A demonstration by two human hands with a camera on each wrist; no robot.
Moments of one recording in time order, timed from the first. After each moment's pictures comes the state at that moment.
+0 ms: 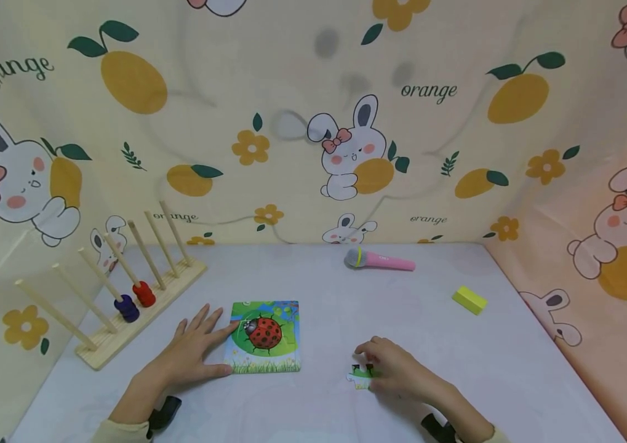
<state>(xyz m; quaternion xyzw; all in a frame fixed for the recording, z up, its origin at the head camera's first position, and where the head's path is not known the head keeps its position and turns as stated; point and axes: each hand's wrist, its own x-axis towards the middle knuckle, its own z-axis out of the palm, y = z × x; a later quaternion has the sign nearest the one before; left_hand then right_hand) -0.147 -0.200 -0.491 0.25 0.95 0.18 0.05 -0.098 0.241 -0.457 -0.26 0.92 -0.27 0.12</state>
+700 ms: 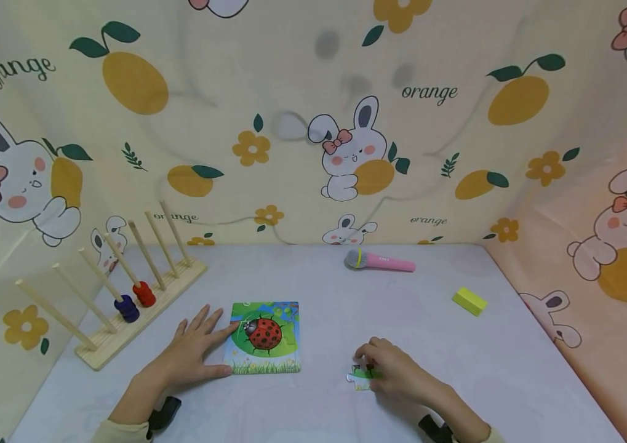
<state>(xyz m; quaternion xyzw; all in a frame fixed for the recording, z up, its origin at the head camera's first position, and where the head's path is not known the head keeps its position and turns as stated) -0.147 -0.200 -0.492 0.25 0.95 0.18 0.05 -0.096 0.235 -0.458 -0.26 0.93 -0.25 0.11</state>
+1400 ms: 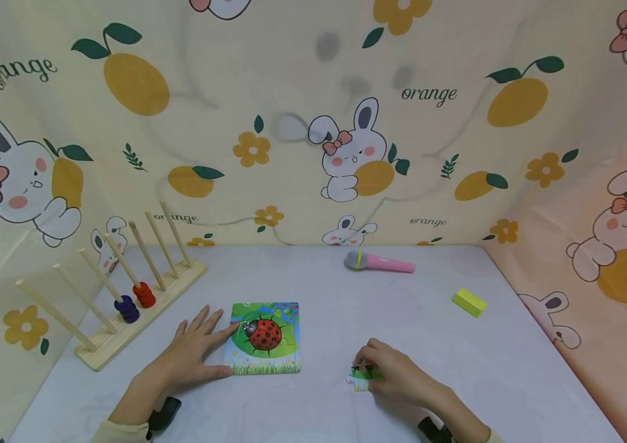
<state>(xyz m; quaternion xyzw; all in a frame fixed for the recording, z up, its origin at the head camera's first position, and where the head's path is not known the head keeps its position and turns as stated) -0.147 -0.199 -0.491 0.25 0.95 0.18 0.06 -0.094 0.235 -0.458 -0.27 0.92 -0.28 0.10</state>
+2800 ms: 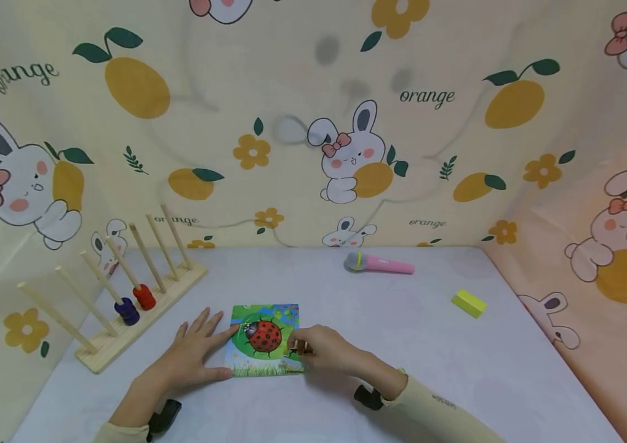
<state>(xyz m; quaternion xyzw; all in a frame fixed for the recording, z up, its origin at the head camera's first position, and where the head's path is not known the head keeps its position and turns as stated) -0.147 -0.198 -0.490 0.25 0.95 0.19 0.07 -0.149 0.124 -0.455 -0.36 0.88 -0.29 0.11</state>
